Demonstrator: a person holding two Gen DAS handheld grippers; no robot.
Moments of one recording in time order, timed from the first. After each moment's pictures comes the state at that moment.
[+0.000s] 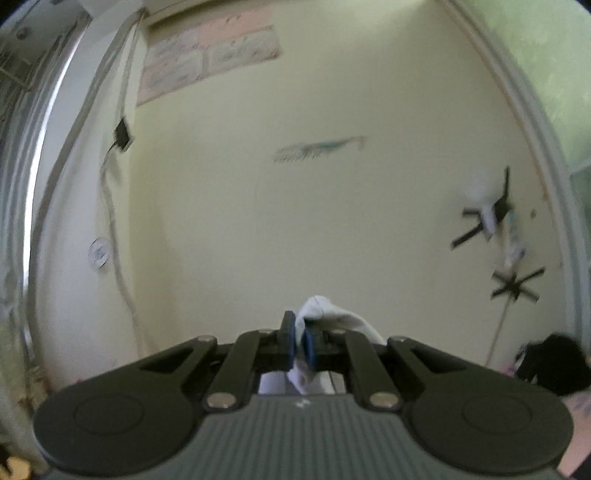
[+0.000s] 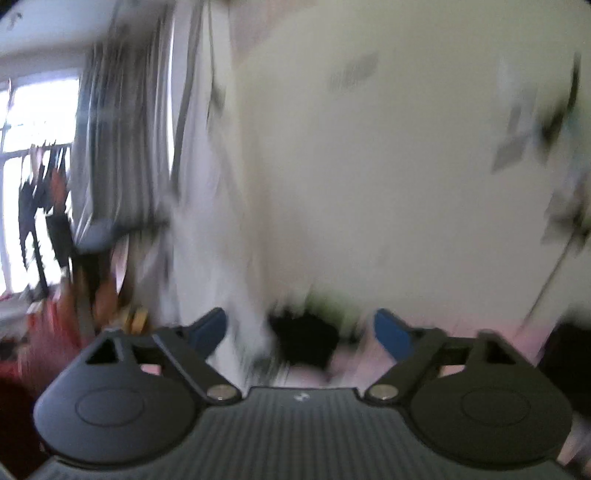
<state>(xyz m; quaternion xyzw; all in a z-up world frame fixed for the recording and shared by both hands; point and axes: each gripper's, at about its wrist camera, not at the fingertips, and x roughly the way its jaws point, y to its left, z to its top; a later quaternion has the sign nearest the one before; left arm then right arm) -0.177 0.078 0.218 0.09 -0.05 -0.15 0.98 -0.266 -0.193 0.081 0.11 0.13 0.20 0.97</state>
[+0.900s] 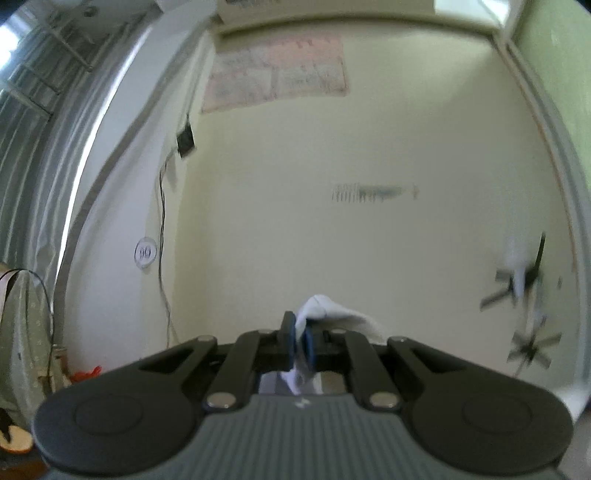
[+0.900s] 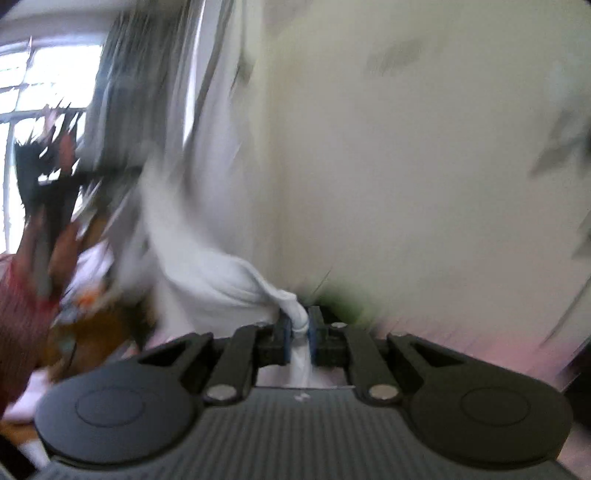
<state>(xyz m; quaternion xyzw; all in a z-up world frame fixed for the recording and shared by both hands) -0.204 0.149 0.268 -0.02 -0.09 -0.14 0.99 -0.255 -0.184 0.170 0.01 -0.01 0.13 0.99</state>
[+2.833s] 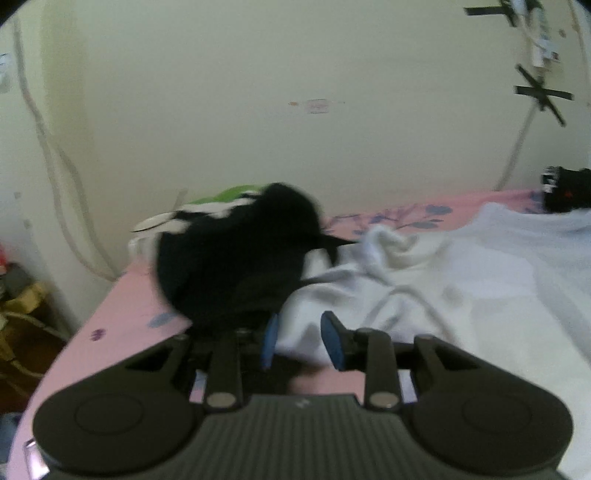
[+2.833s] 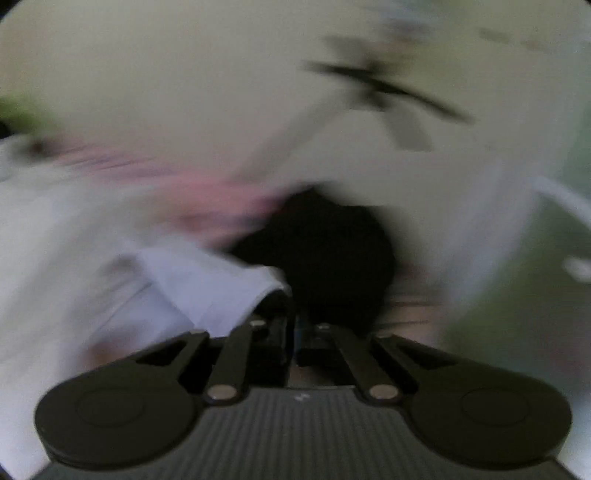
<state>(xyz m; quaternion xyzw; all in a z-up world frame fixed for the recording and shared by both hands) 0.031 0.013 0.062 0.15 0.24 -0.17 0.94 -0.128 -0.411 0.047 -0.06 0.31 -0.30 0.90</state>
